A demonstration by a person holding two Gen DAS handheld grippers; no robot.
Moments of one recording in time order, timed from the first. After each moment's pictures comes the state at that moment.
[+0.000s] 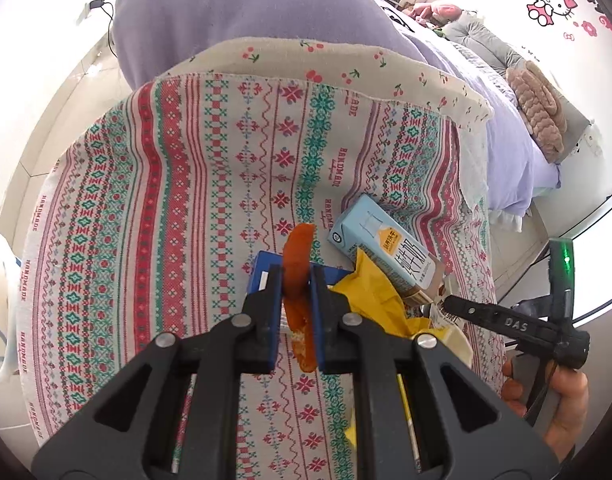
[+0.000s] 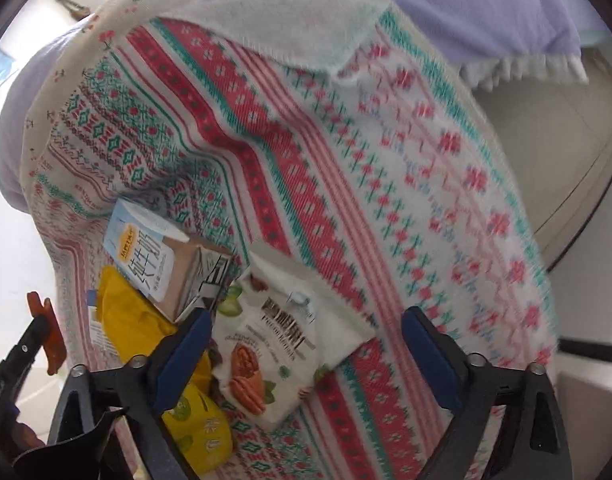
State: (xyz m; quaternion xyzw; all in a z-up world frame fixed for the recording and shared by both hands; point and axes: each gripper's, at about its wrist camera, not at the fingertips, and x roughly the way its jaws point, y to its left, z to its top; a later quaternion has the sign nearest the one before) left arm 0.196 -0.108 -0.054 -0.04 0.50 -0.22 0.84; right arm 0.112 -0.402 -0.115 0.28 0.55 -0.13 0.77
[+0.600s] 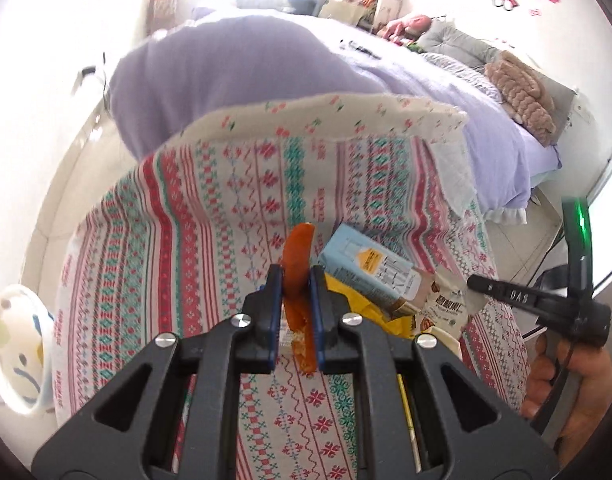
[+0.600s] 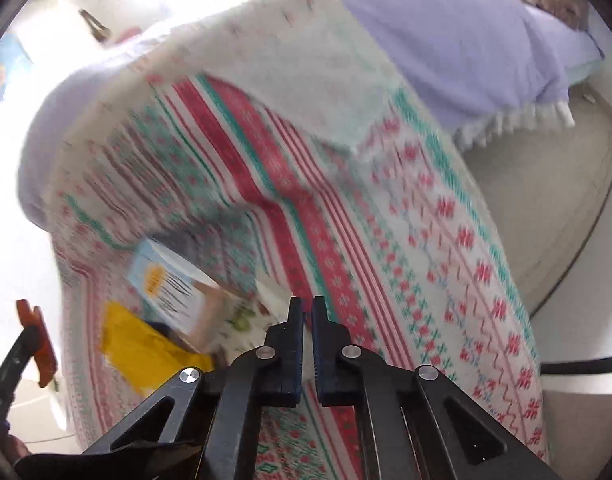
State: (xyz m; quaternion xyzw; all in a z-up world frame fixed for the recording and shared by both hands) left arm 0.168 -0.121 -0.020 0.02 0.40 -0.23 0.89; right arm 0.104 -0.385 -0.068 0.24 0.46 -0.15 0.84
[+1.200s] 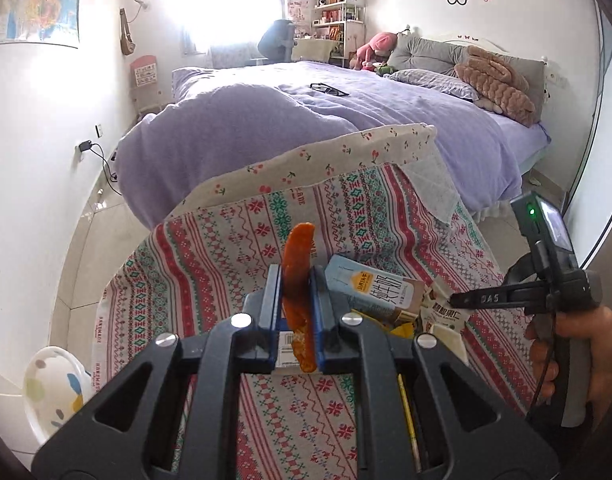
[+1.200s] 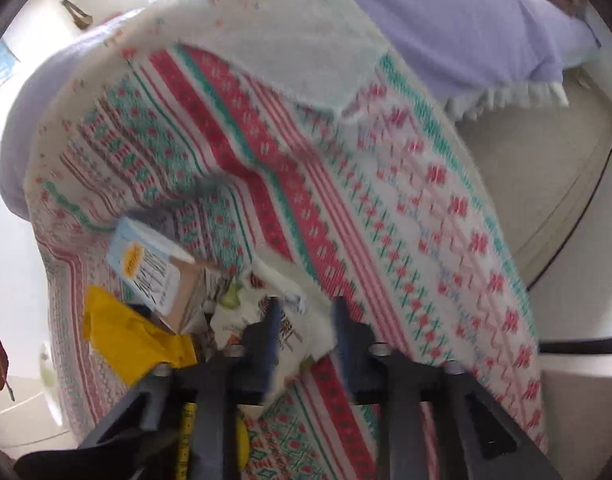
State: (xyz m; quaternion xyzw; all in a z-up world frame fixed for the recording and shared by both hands) left arm 0.140 -0.126 0.002 0.09 0.31 -0.24 0.92; right arm 0.110 -0.391 -0.097 0.25 0.53 -0.16 0.80
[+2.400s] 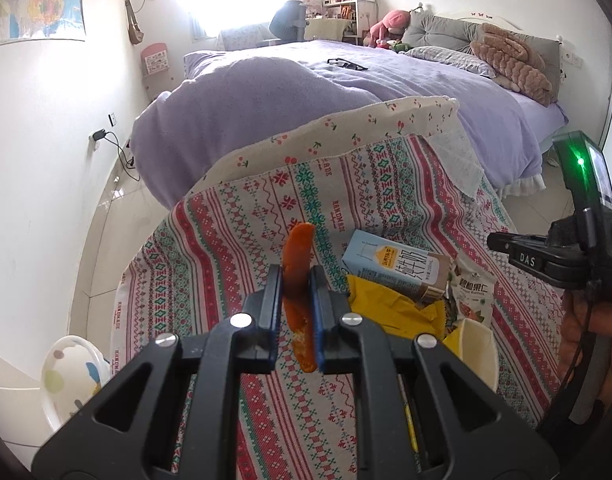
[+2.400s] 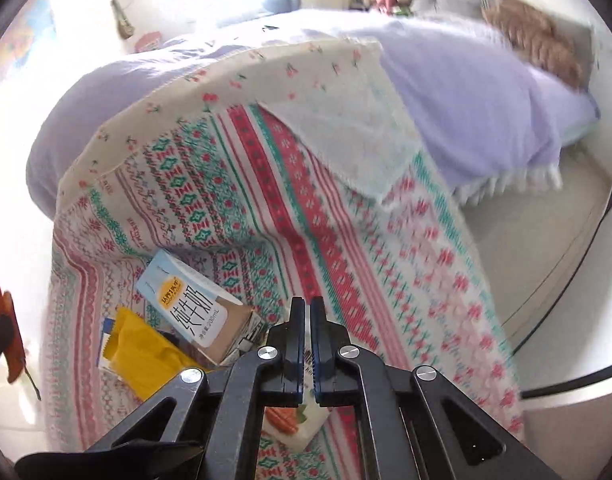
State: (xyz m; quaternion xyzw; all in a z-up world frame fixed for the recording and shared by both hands) left arm 0.144 -0.120 -0.011 0.11 0.34 -0.21 0.91; right arm 0.106 -0.360 -0.049 0.14 0.43 -0.18 0.87
